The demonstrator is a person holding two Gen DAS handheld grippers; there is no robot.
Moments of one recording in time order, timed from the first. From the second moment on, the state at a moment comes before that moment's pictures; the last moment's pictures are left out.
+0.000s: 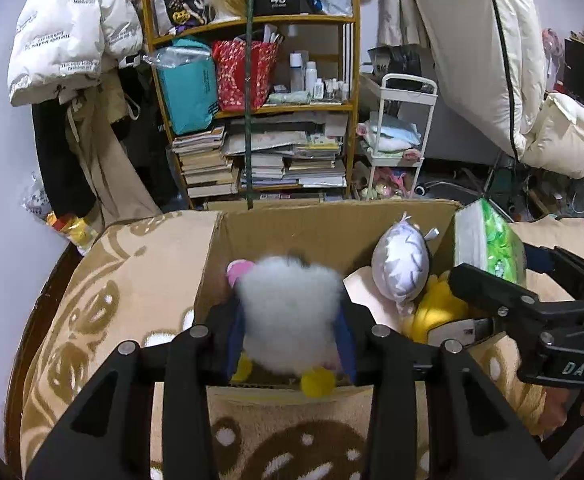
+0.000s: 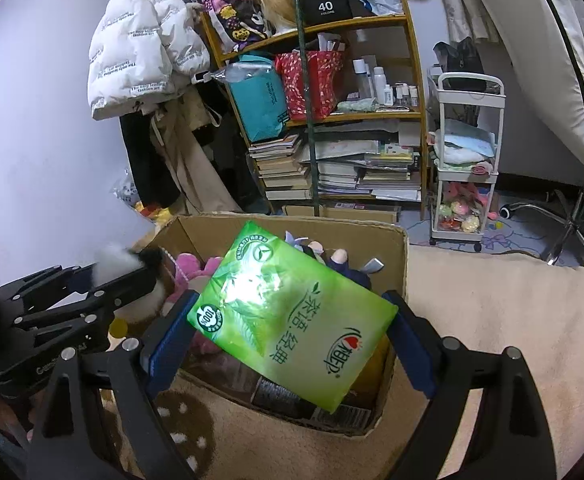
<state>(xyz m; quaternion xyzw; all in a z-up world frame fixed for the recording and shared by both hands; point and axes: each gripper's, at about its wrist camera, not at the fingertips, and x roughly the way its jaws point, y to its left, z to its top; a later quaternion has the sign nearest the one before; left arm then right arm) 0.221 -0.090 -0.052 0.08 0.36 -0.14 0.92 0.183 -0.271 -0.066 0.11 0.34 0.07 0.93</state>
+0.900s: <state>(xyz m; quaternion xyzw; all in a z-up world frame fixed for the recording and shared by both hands) 0.170 -0.056 -0.018 0.07 0.34 -0.10 0.93 0.137 -0.265 -0.028 0.07 0.30 0.04 0.95</state>
